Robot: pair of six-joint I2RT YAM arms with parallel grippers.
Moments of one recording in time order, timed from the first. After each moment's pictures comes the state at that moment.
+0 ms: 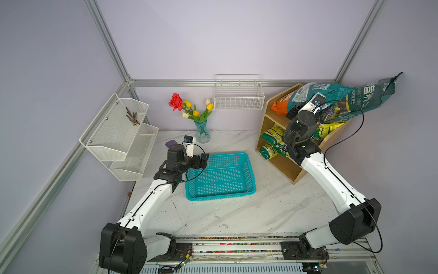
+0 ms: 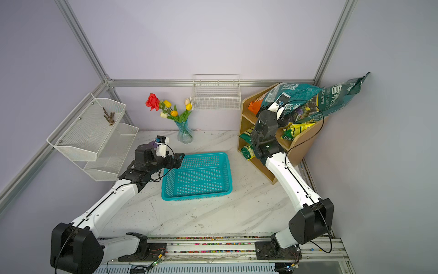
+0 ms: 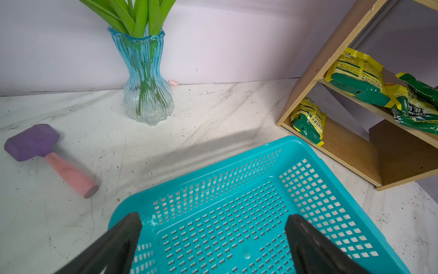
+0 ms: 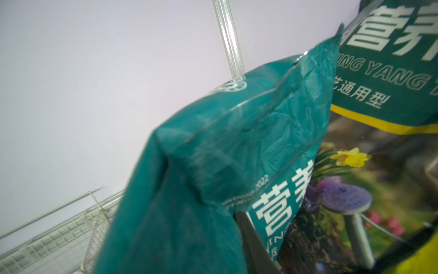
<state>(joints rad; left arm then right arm) -0.23 1.23 0.93 -0.07 0.19 -0.10 0.33 1.50 1.49 0.30 0.88 0.10</state>
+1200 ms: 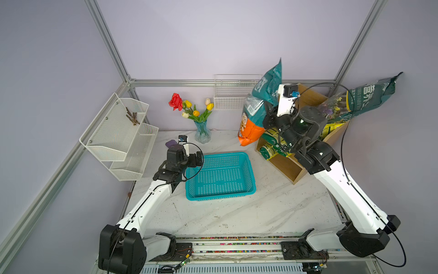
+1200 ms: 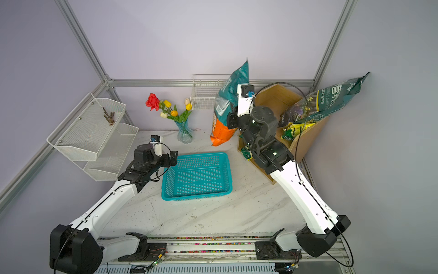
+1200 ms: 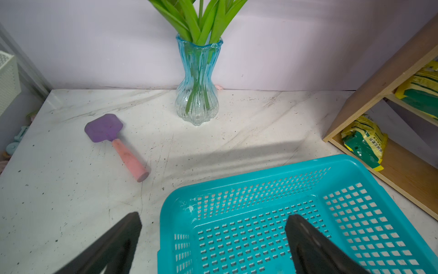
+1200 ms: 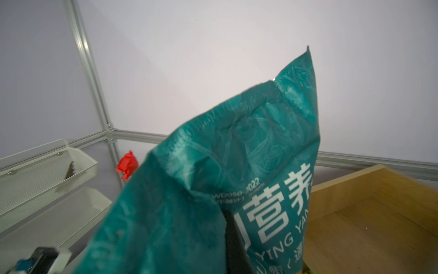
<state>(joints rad) -0.22 1.22 0.93 -0.13 -0.04 -0.15 0.67 1.40 1.76 -0.25 0.24 0.03</state>
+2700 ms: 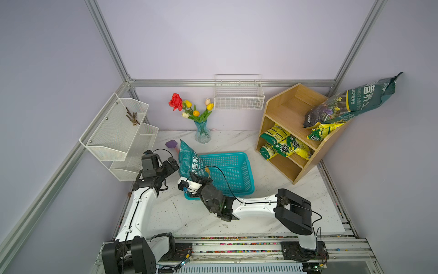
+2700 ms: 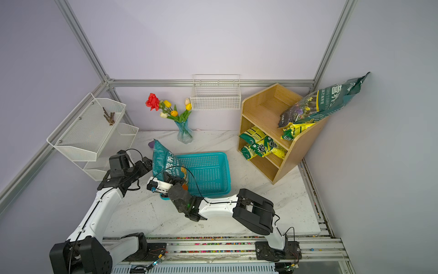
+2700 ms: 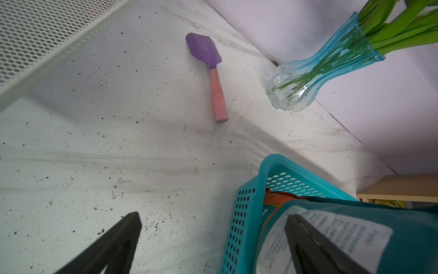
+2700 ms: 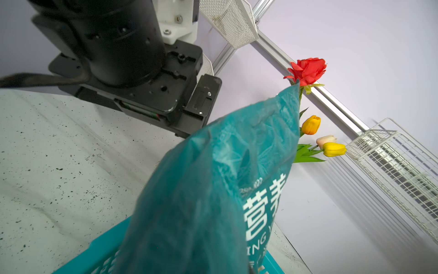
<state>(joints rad) 0.16 1.13 0.83 -0.31 0.10 -0.48 1.25 2.00 1.30 0.69 0.61 -0.64</state>
